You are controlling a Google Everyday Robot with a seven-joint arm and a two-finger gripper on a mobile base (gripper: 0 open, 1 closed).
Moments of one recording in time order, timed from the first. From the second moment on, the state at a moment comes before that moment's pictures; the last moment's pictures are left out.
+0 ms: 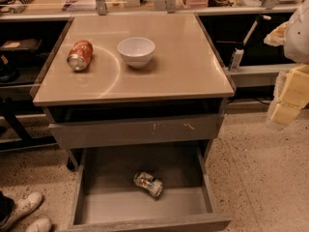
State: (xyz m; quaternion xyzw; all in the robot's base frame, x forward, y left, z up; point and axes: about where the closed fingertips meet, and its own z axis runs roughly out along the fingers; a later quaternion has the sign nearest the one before) arm 0.438 -0.216 0.977 -0.60 0.78 -0.04 0.16
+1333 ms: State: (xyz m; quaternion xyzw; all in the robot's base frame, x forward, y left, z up) arm 0.422 -0.156 0.848 -0.56 0.82 0.00 0.11
